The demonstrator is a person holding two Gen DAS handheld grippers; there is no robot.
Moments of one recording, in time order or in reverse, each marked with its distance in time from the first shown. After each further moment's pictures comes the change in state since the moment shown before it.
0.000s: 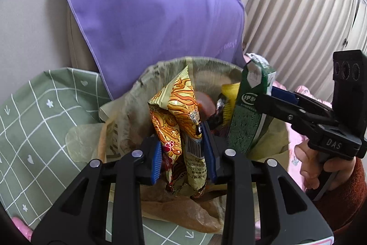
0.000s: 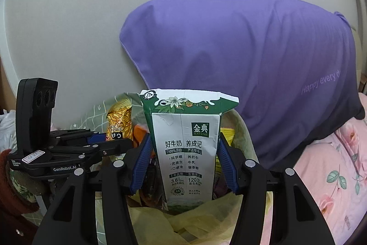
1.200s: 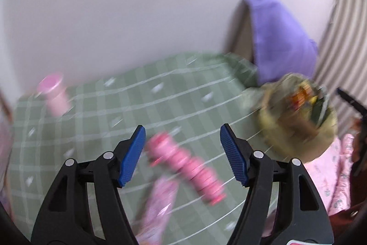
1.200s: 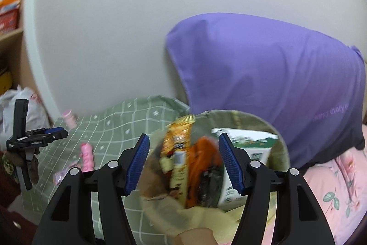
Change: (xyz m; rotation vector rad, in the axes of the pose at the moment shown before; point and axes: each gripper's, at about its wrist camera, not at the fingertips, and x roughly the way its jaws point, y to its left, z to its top) left arm -0.214 0.157 -0.155 -0.317 -0.135 0.442; right arm -0.038 0.091 -0.001 -0.193 -0.051 0.064
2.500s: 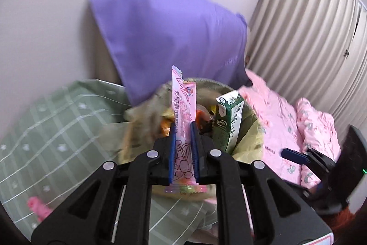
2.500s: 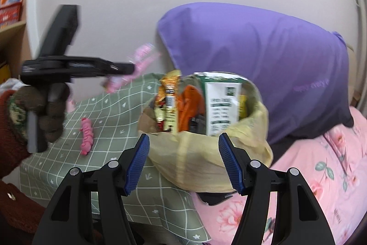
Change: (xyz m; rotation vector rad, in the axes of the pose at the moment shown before) left arm 0.058 -0.240 0.079 0.264 0.089 -0.417; right arm -0.066 -0.022 -0.078 0.082 -0.002 -0.089
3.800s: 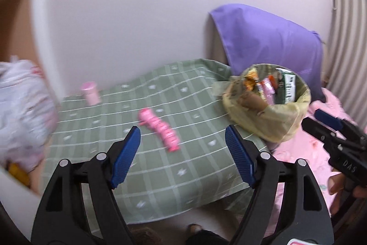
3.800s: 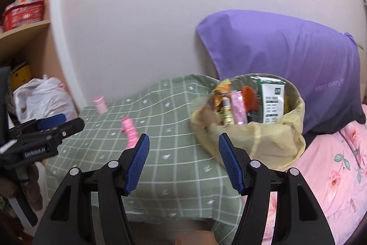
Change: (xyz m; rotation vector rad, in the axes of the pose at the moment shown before) left arm -0.201 -0.056 -0.168 -0.159 -0.174 0.686; right arm -0.042 0.109 -0.012 -0.024 -0.004 0.114
